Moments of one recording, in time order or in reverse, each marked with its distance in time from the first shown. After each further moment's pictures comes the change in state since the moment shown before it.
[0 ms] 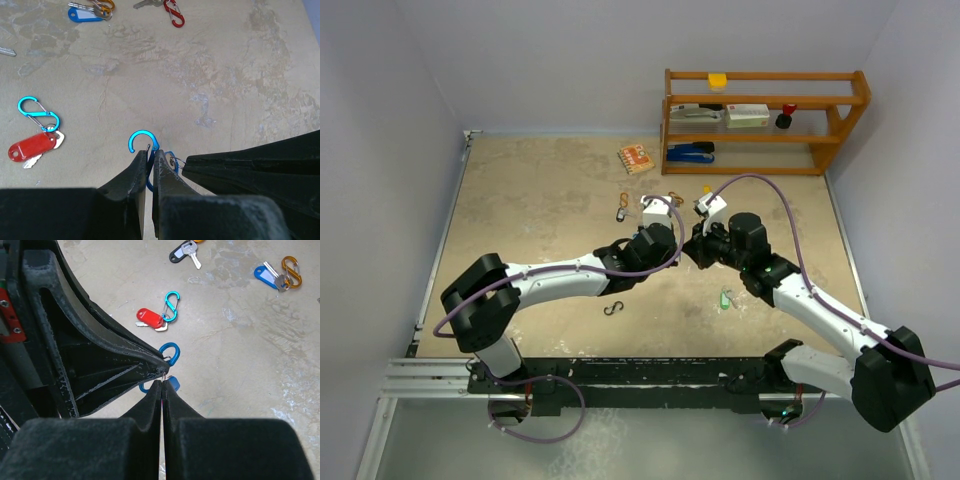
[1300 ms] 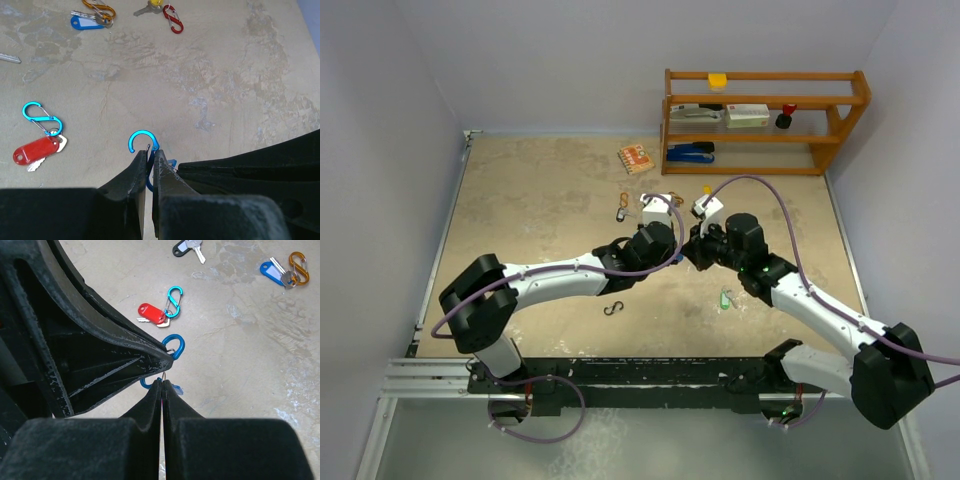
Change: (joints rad) left arm 0.001 -0.010 0.008 -0.002 -0.008 0.014; right arm 0.013 0.016 0.000 -0.003 0.001 -0.013
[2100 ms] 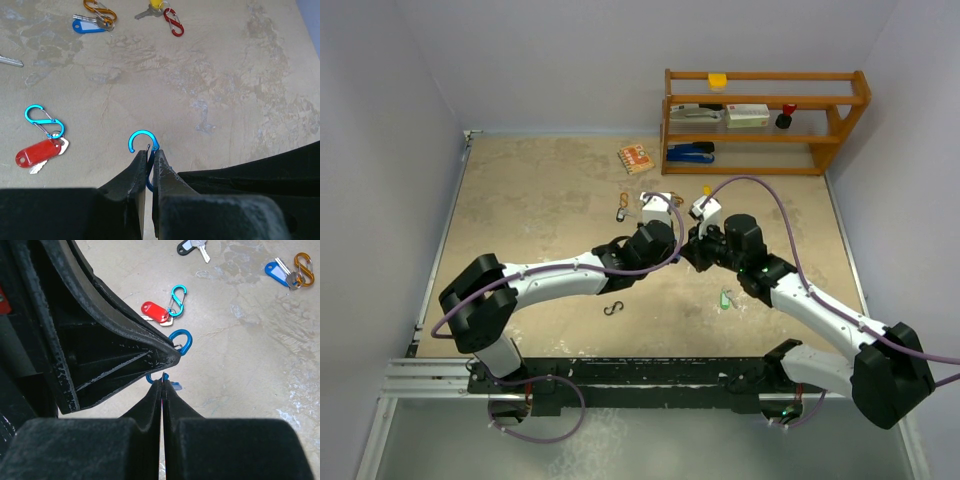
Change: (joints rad) left arm 0.007 0.000 0.005 -0.002 0.000 0.008; right arm 0.014 0.000 0.000 -0.005 0.000 -0.012
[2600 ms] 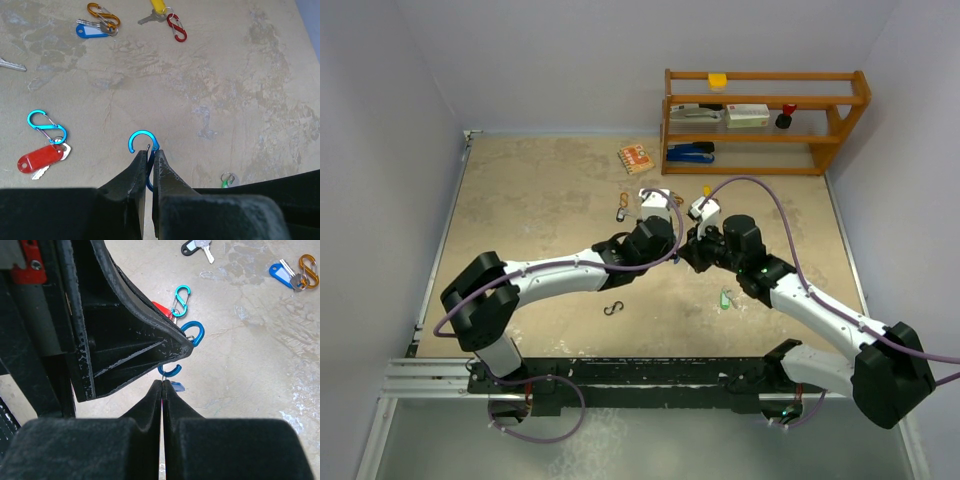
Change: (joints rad) left arm 0.024 0.014 0.016 0.001 0.008 -0.001; right arm 0.013 0.000 0.000 -0.002 0.000 -0.002
